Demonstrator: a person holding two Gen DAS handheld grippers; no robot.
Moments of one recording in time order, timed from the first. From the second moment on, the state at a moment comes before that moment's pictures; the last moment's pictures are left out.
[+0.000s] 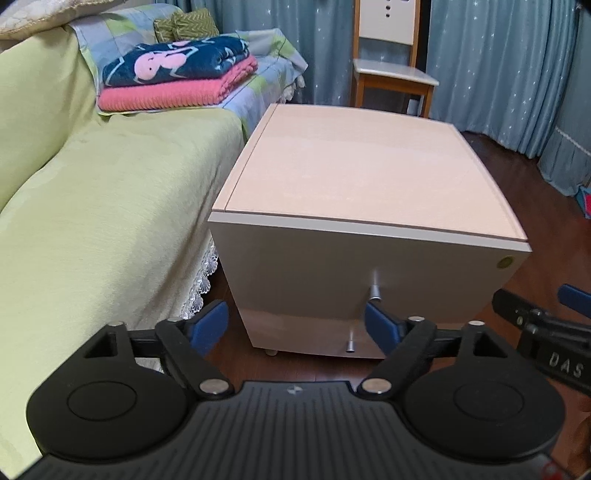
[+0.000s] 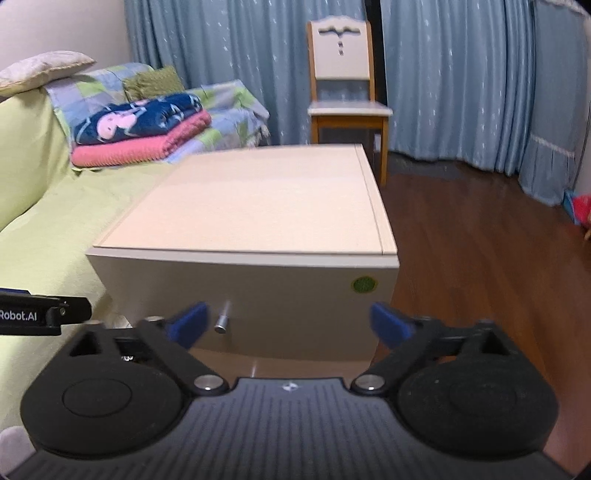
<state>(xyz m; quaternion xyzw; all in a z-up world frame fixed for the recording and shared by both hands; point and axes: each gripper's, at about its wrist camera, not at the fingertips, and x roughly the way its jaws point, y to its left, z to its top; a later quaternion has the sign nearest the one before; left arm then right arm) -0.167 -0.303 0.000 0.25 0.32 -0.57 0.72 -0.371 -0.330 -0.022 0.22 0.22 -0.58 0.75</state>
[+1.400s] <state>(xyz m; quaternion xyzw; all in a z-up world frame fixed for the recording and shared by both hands) -0.224 -0.175 0.027 0.23 0.28 -0.58 0.73 -0.410 -0.188 0.001 0.20 0.21 -0.62 0.73</state>
